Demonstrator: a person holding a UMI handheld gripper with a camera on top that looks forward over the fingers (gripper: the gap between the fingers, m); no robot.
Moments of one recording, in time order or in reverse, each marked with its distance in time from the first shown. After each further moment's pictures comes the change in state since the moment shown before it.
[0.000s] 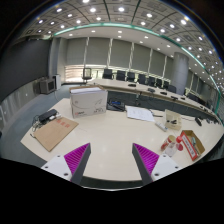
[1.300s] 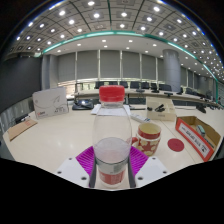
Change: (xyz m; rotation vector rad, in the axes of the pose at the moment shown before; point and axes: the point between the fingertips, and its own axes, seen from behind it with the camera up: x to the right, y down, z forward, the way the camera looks) arm 0.297 0.125 0.209 0.172 -0.030 0.134
